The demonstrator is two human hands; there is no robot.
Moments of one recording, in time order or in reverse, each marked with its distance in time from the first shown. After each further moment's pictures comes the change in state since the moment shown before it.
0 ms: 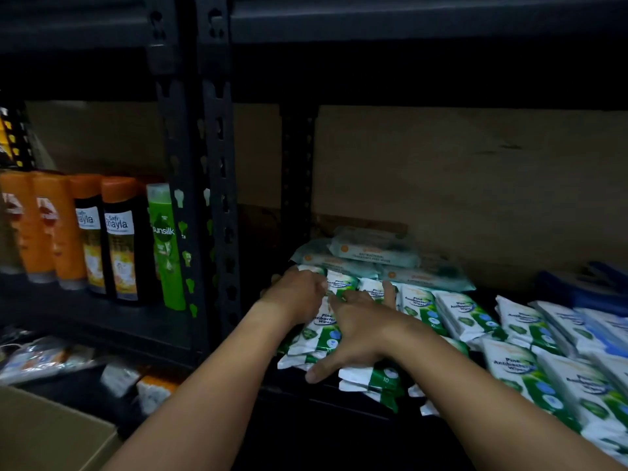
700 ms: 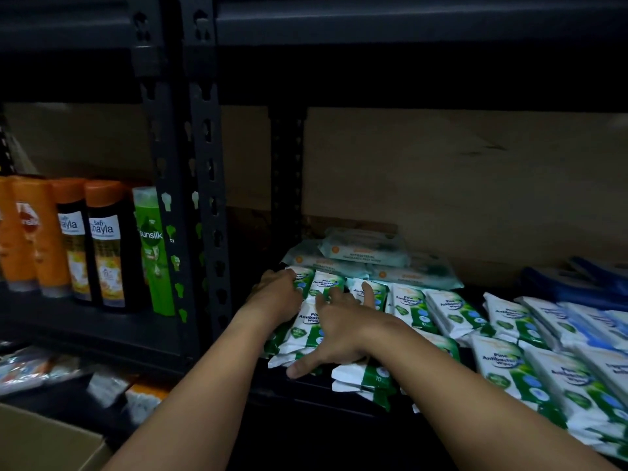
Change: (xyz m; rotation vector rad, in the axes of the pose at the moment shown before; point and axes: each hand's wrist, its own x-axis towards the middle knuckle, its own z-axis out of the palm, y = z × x) left_hand 0.020 -0.022 0.008 -0.079 0.057 -0.126; right_hand 0.002 -0.014 -0.001 0.002 -0.001 0.017
